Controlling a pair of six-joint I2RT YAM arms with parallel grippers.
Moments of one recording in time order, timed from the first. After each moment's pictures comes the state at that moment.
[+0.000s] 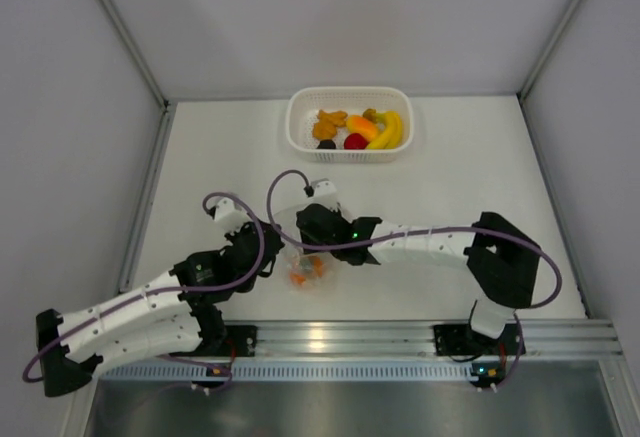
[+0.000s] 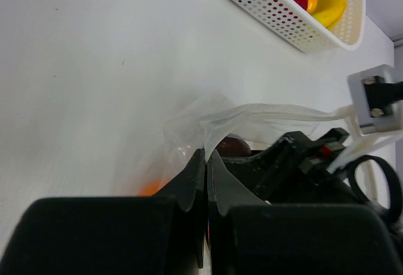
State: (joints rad) left arm -1.06 0.76 0.65 -0.55 -0.83 -1.21; right arm 1.15 1.74 1.14 -0.24 0.46 0.67
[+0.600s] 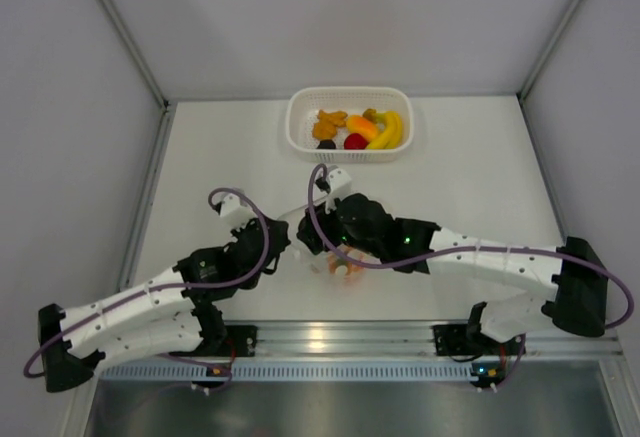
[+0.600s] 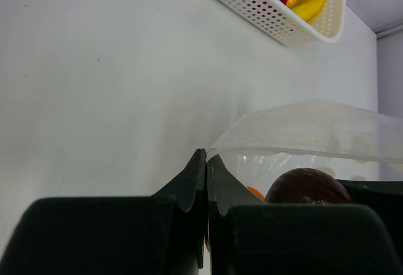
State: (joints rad) left arm -1.07 0.81 0.69 -0.52 -0.81 -1.20; right arm 1.17 1.34 1.02 -0.12 0.24 0.46
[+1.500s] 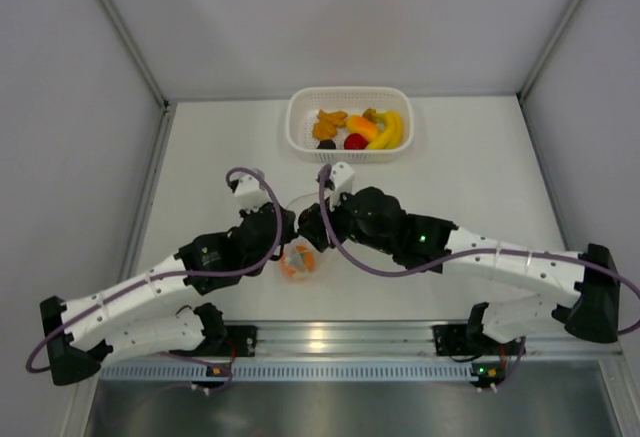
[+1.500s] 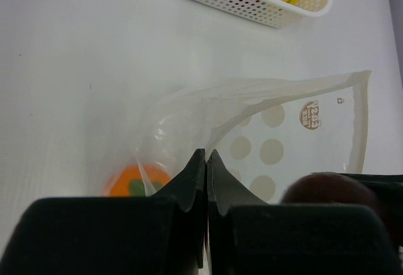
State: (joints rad) left arm -1.06 0.91 0.88 -0.55 -0.73 -0.94; right arm 1.17 1.28 1.06 -0.14 0.18 0.31
